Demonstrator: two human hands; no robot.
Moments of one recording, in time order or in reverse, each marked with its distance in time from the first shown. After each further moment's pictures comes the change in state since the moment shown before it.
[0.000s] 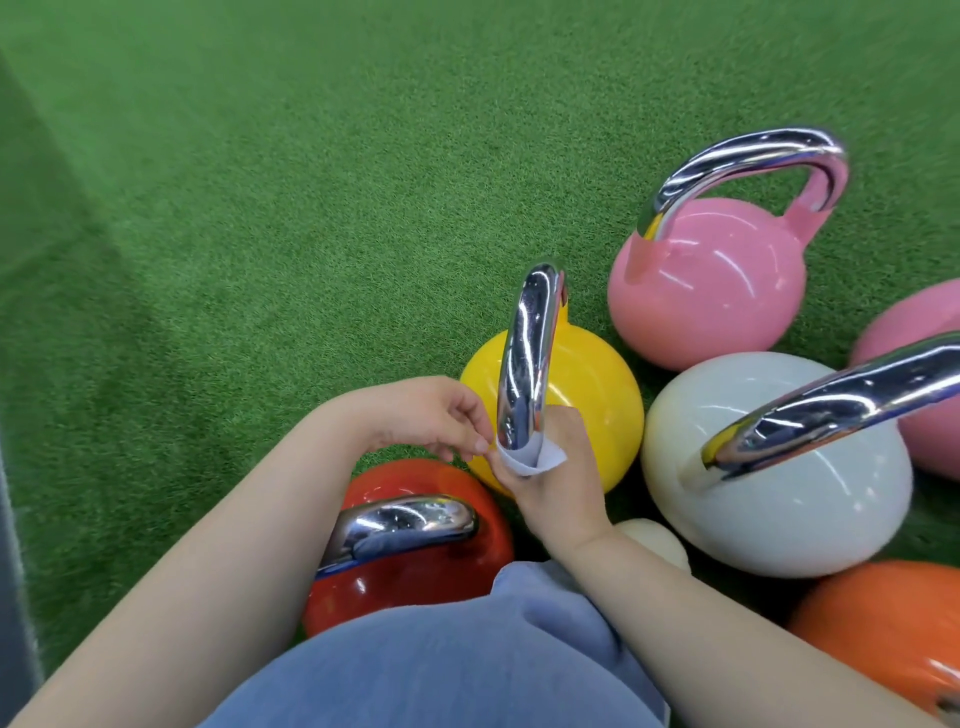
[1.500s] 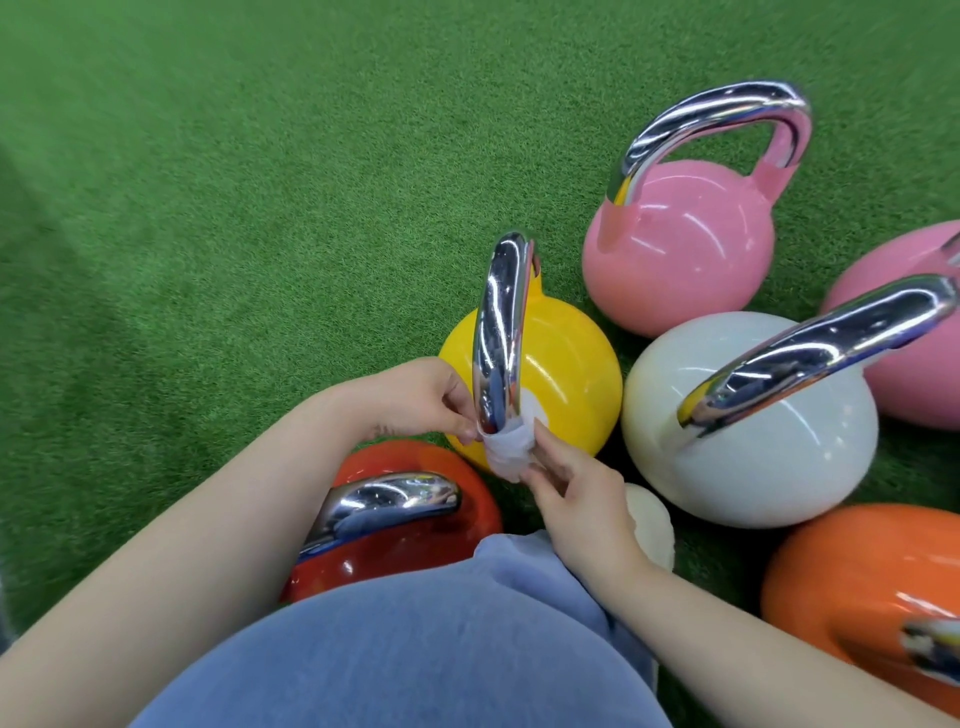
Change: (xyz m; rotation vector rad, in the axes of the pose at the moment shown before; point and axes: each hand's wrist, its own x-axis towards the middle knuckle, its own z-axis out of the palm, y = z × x) left_hand 0.008 0.007 0.015 0.268 0.138 0.048; right_hand -0.048 0.006 -0.028 0.099 -0.120 0.282
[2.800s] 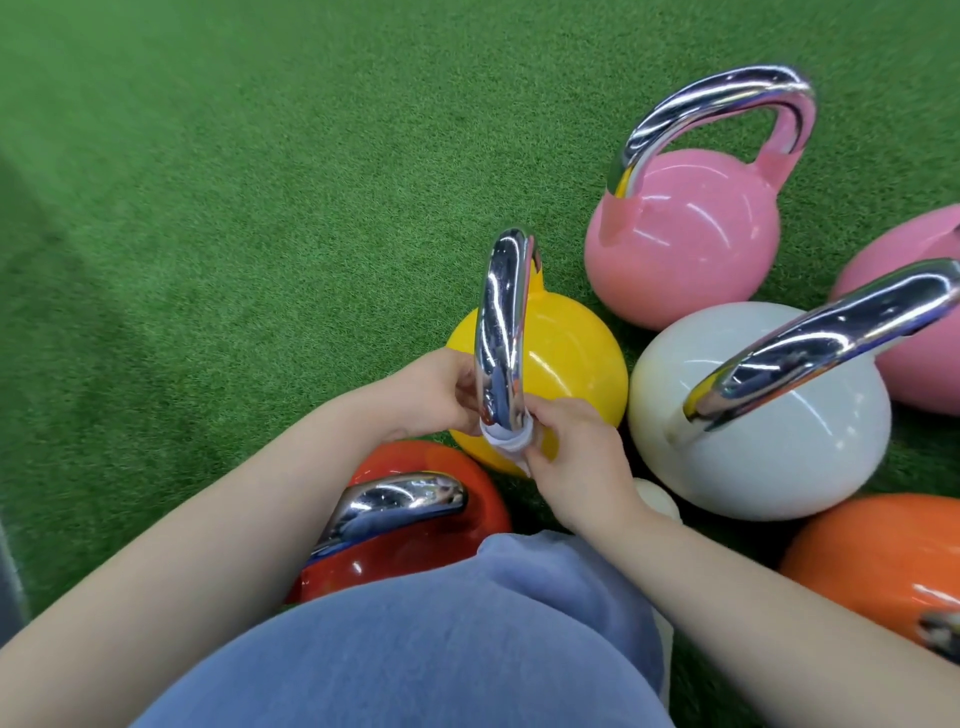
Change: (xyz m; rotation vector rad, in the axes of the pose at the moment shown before) left_hand -0.003 0.013 0.008 -0.206 0.057 0.031; right_hand 0.029 -0.016 -0.007 -0.299 -0.013 -0.294
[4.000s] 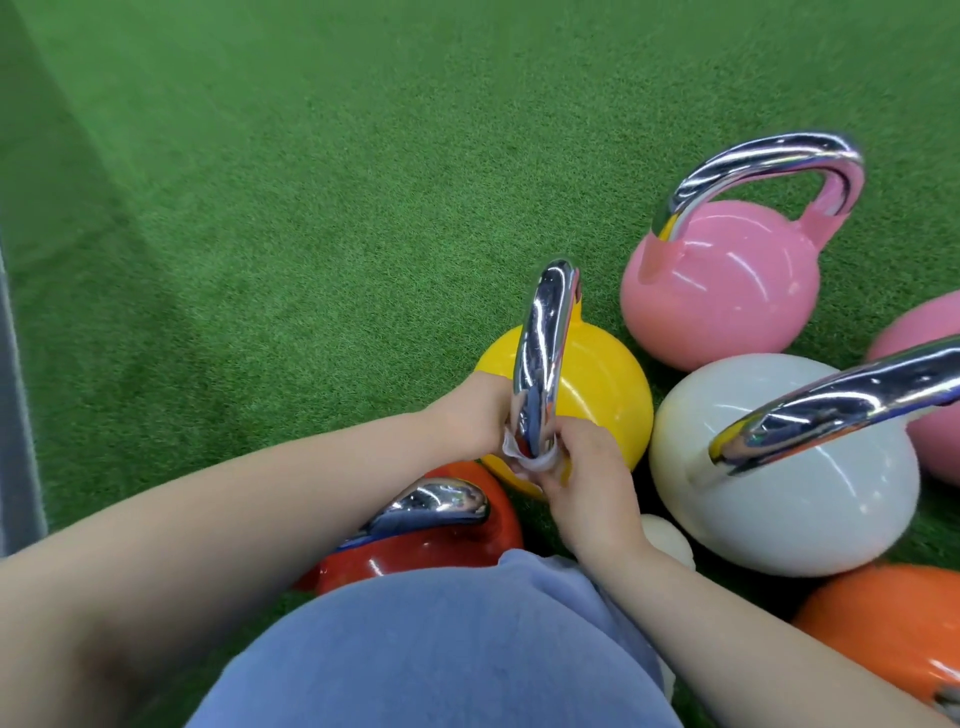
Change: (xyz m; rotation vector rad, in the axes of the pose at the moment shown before) left_hand 0.019 -0.019 0.015 0.316 0.175 0.069; right_hand 0.000 0.000 0.012 0.007 0.027 0.057
